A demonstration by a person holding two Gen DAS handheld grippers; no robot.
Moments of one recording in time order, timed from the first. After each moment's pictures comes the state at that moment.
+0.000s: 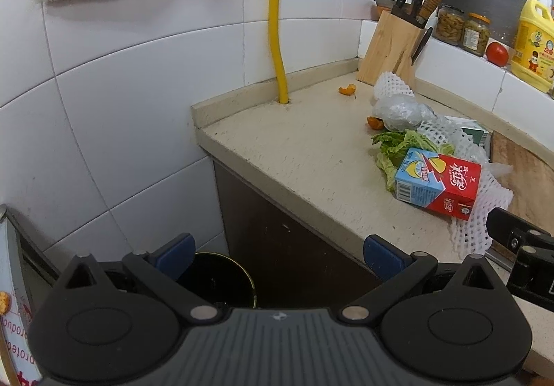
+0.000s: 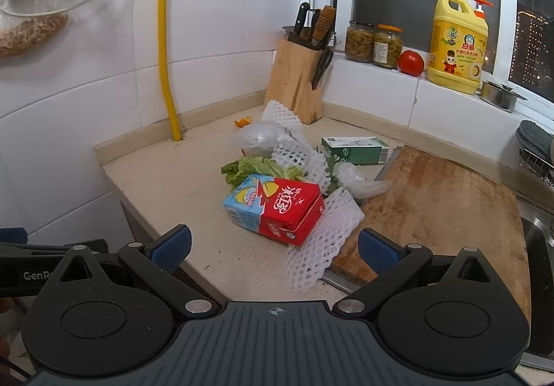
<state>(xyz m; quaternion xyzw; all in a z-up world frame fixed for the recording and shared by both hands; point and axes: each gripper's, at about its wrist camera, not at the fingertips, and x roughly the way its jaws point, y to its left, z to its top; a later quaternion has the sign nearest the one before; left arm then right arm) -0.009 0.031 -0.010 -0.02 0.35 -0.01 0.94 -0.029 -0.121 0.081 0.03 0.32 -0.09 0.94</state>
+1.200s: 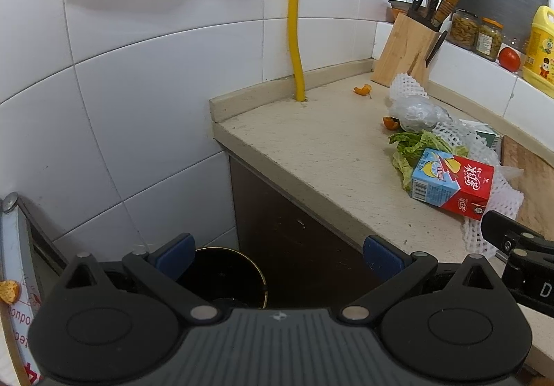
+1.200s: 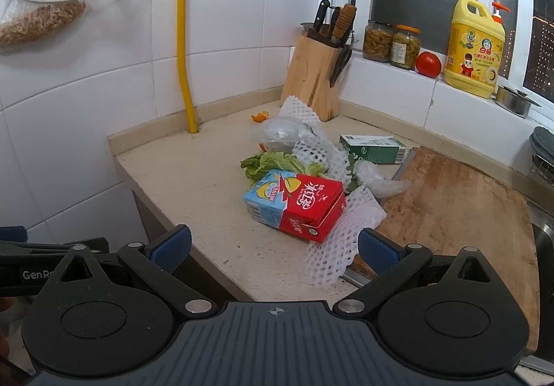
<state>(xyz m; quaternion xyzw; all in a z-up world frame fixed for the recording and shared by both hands) -0.012 0.048 -0.015 -0.03 0.35 0.00 0.94 -0.025 -0.105 0.078 0.02 0.33 -0.07 0.94</state>
